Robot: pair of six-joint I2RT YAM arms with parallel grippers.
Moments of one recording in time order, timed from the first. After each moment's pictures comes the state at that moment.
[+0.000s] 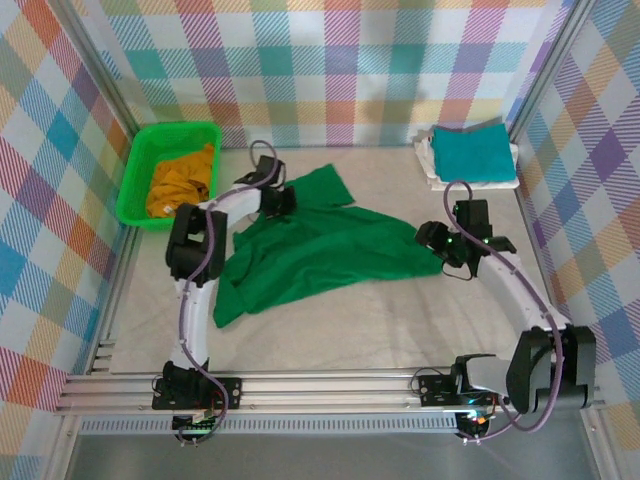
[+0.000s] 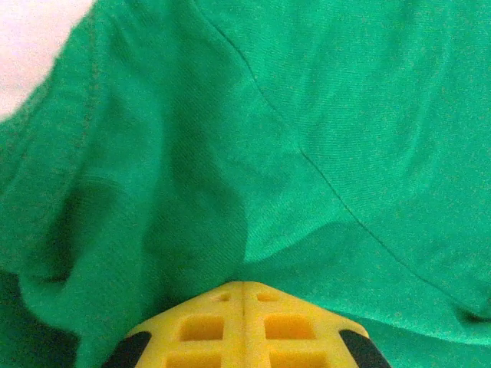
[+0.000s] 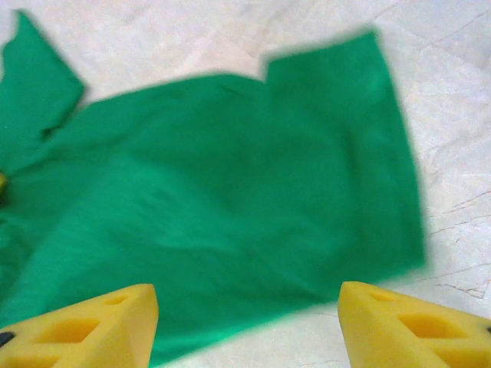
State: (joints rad) left arm -0.25 2.24 1.64 -0.40 0.15 -0.56; right arm 0.08 1.27 0.85 -0.52 -0.18 0.60
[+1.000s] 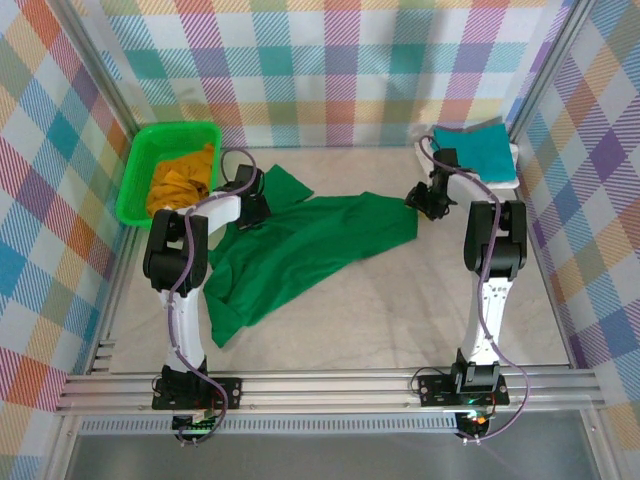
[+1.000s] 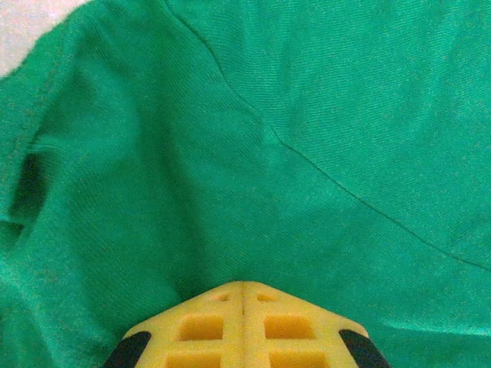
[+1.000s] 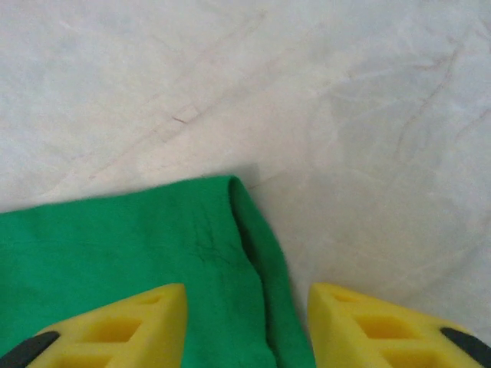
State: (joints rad) left arm -0.21 2.10 1.46 -0.43 -0.09 -0.58; right arm 0.04 2.20 1.67 -0.64 -0.25 0.52
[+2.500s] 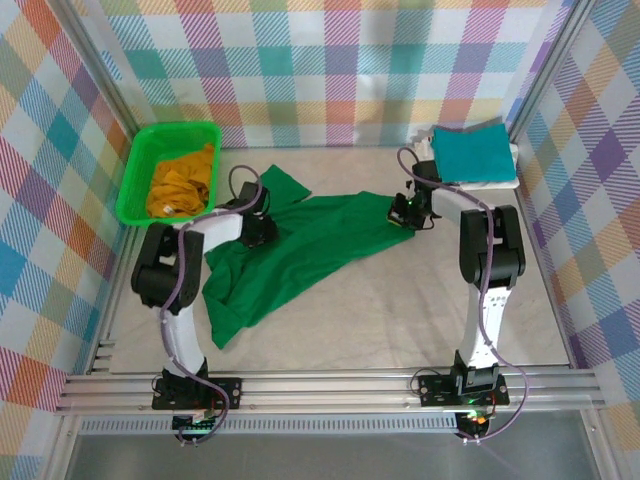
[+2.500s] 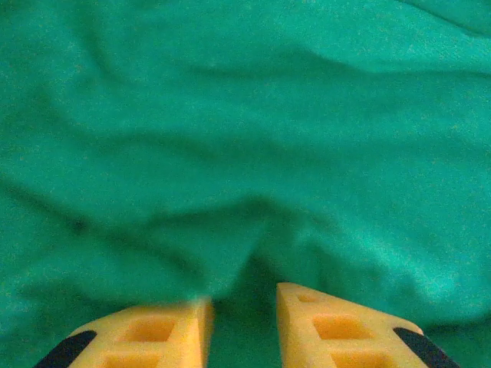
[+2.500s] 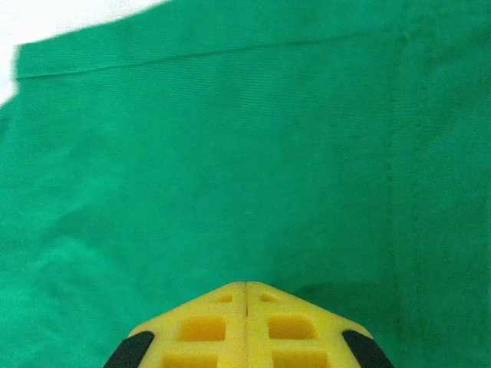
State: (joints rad) left arm -0.28 1.97 1.26 -0.39 0.03 -0.57; right arm 0.15 2.09 1.45 -0.49 -0.34 0.55
